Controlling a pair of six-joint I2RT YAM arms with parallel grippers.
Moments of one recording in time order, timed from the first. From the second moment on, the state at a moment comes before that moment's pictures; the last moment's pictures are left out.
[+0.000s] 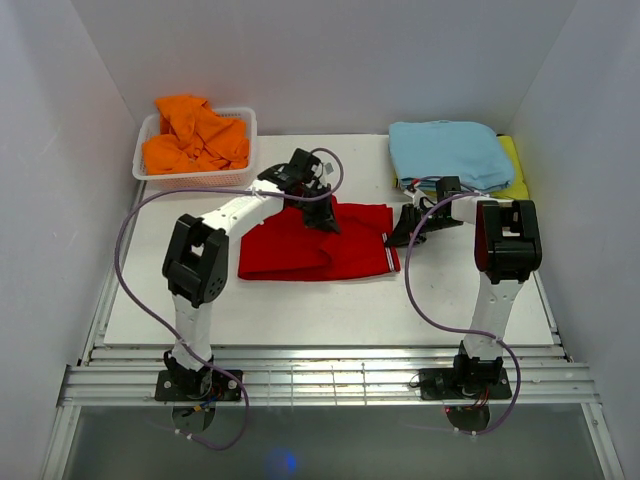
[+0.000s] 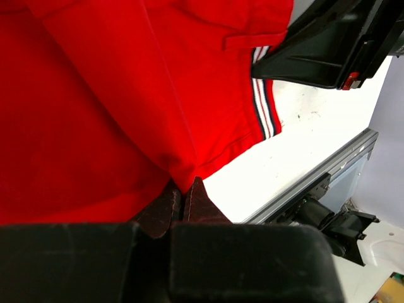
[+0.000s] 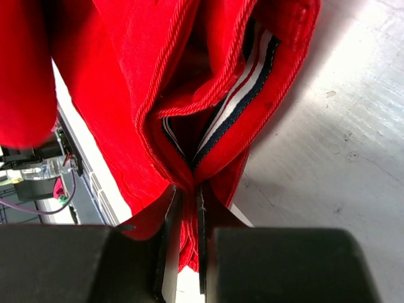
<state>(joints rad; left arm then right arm) -0.54 1.99 1.65 -0.65 0.43 -0.57 0.05 2.07 1.26 -0.48 -0.96 -0.03</state>
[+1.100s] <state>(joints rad) -0.72 2.27 1.85 -0.51 0.45 -0.73 0.10 2.06 1.20 -0.37 -1.01 0.04</state>
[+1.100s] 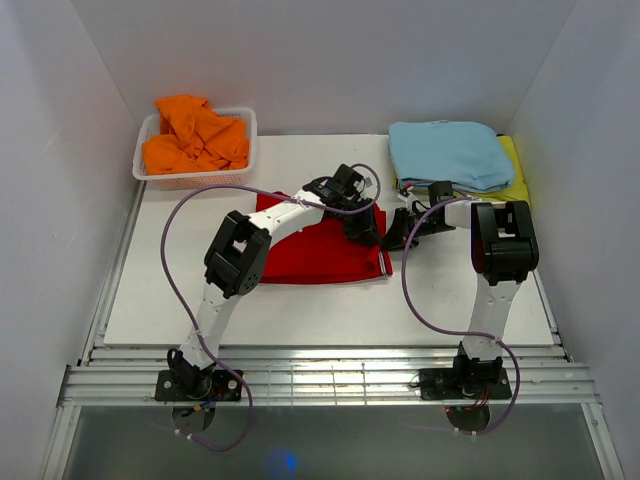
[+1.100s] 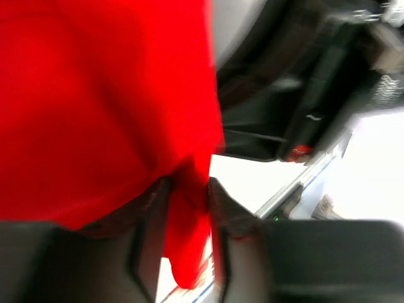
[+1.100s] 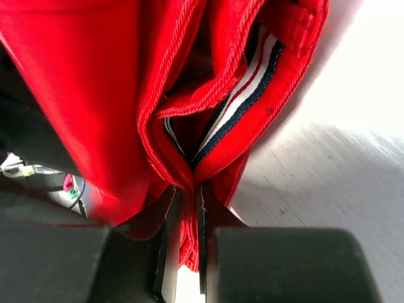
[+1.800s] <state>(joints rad) -0.45 1.74 1.46 -0.51 0.63 -0.44 0.03 1.91 1.40 -0.67 -0.82 -0.18</state>
